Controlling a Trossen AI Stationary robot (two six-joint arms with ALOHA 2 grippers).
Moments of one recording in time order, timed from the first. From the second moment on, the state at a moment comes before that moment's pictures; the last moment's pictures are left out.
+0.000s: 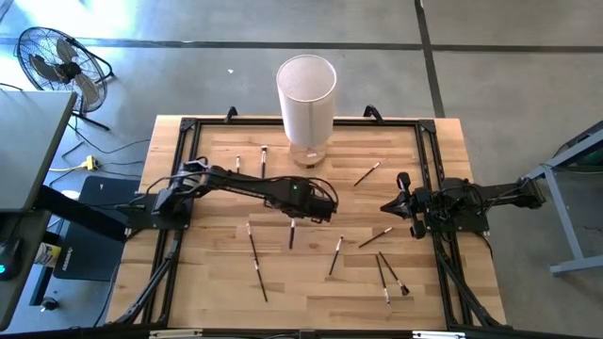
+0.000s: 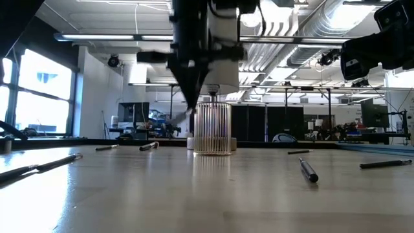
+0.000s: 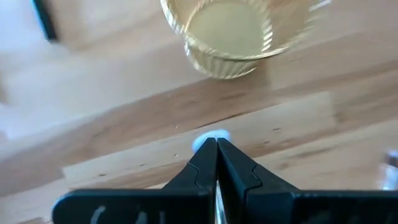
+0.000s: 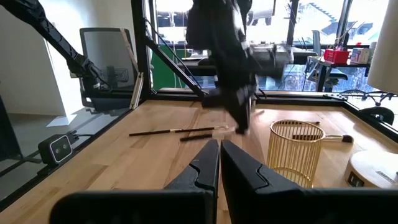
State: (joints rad) left arm -0.14 2.10 1.90 -1.28 -0.31 -1.39; right arm 0.12 0.02 0.02 0.02 -0.03 0.02
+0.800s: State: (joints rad) left arm -0.16 2.10 2.34 -1.15 -1.10 -0.67; right arm 0.12 0.02 0.02 0.02 -0.03 0.02
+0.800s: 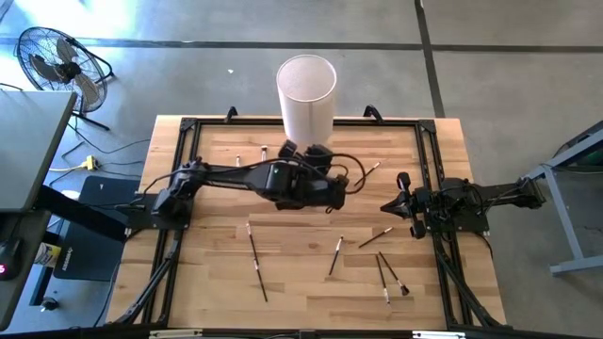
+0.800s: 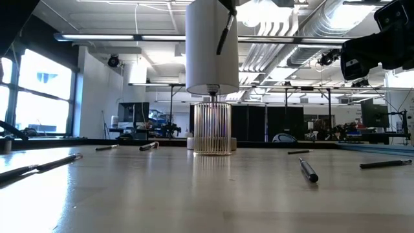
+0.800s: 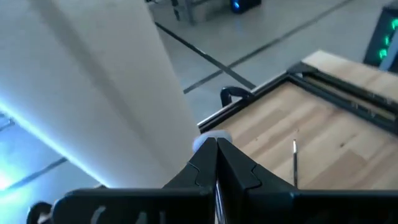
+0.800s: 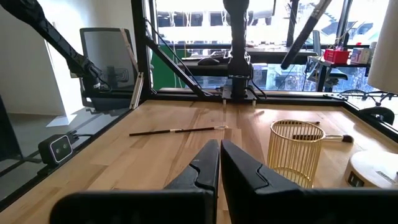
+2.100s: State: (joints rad) left arm 0.04 1.60 1.04 0.60 -0.30 -0.09; right arm 0.12 0.02 0.02 0.02 -0.03 0.02
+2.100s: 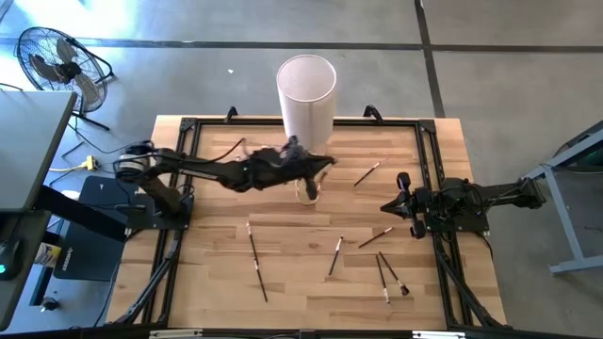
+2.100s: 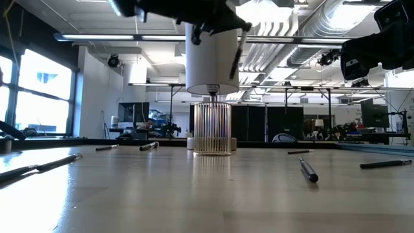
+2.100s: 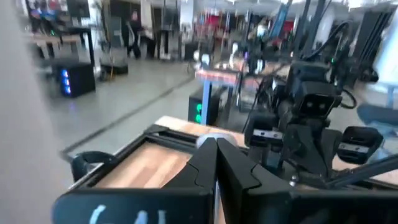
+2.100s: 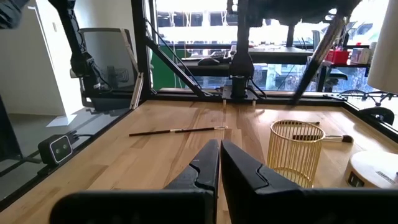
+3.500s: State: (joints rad) left arm 0.01 1.51 0.99 0.30 -0.37 -0.03; right arm 0.12 0.03 0.02 0.02 -0.03 0.02
